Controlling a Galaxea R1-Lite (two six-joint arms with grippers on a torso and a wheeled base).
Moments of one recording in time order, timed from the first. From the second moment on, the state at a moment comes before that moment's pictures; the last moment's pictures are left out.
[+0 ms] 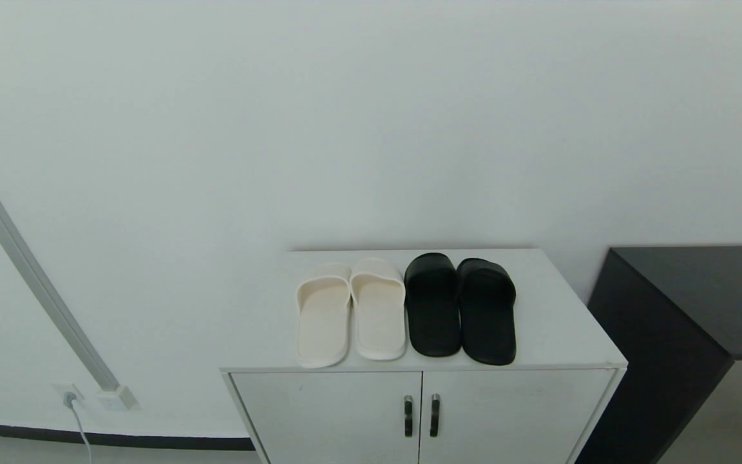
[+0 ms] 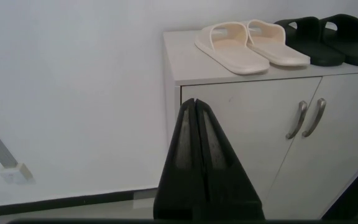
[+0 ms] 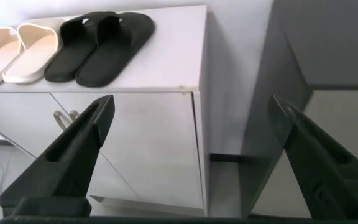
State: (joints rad) left arm 0.00 0.00 0.00 0.00 -0.08 0.01; right arm 0.12 0.69 -0.20 -0.27 0.05 0.10
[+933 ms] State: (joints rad) left arm 0.00 0.00 0.00 0.00 -0.08 0.00; right arm 0.69 1.50 -0.60 -0.61 -0.48 0.27
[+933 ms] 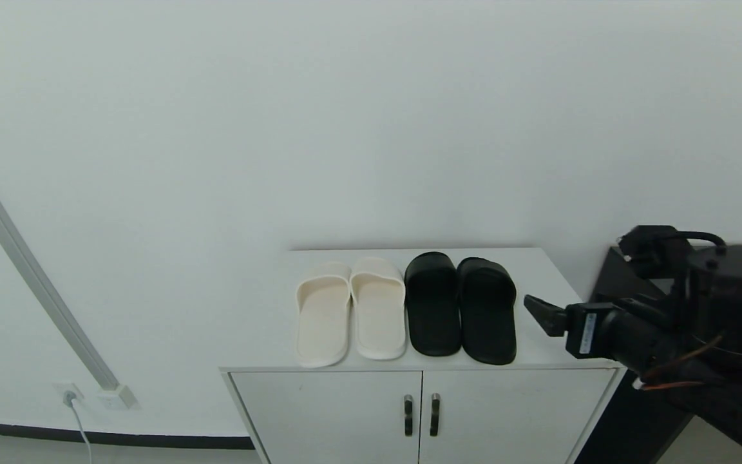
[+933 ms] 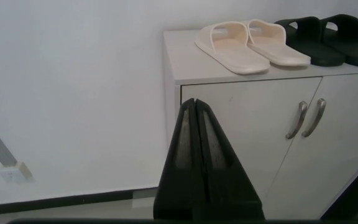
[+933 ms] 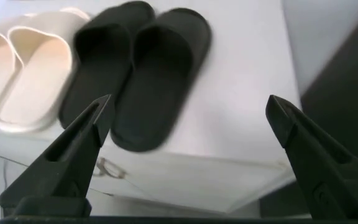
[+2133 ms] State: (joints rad) left arm 0.00 0.00 0.00 0.00 -0.08 0.00; right arm 0.77 2.07 -1.10 -0.61 -0.67 0.28
